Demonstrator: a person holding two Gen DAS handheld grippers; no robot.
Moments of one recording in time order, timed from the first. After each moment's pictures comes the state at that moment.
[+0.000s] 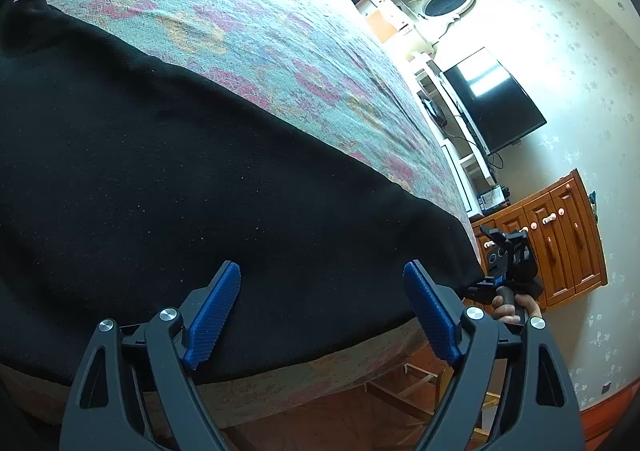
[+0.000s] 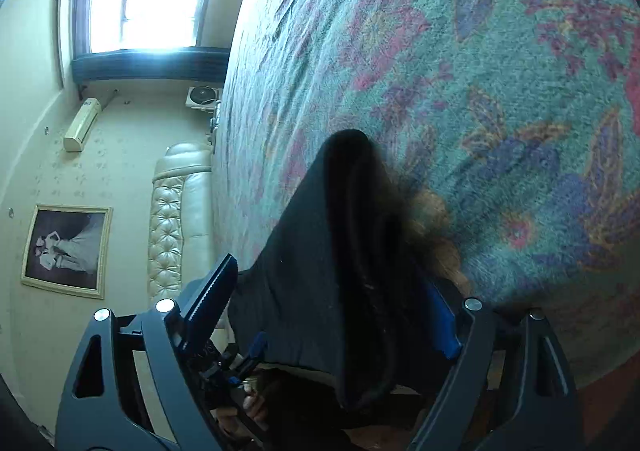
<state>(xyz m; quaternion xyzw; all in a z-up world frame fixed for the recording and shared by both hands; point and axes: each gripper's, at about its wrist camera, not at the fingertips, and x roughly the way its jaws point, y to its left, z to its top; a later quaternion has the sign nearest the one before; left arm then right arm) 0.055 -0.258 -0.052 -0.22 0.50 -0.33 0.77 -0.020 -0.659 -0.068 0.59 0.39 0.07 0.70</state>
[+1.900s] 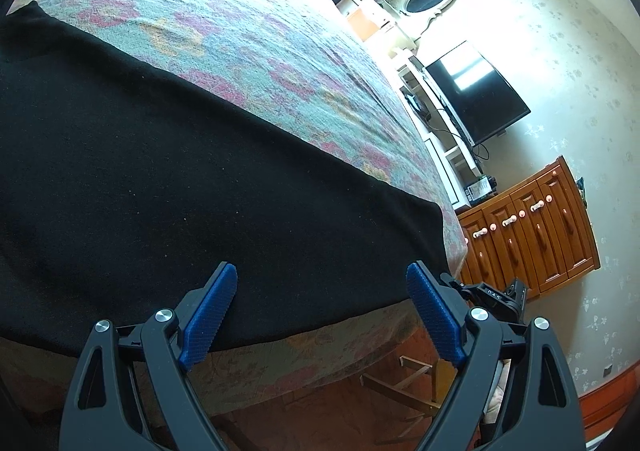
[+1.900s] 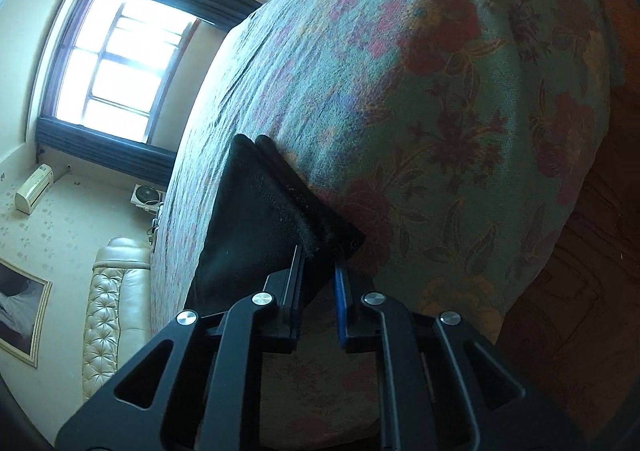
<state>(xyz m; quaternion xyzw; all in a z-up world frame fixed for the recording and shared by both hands) 0.041 -0.260 -0.042 -0.22 0.49 -0.36 0.76 -0.140 -0.601 -0.069 0.53 0.29 -0.17 0.78</state>
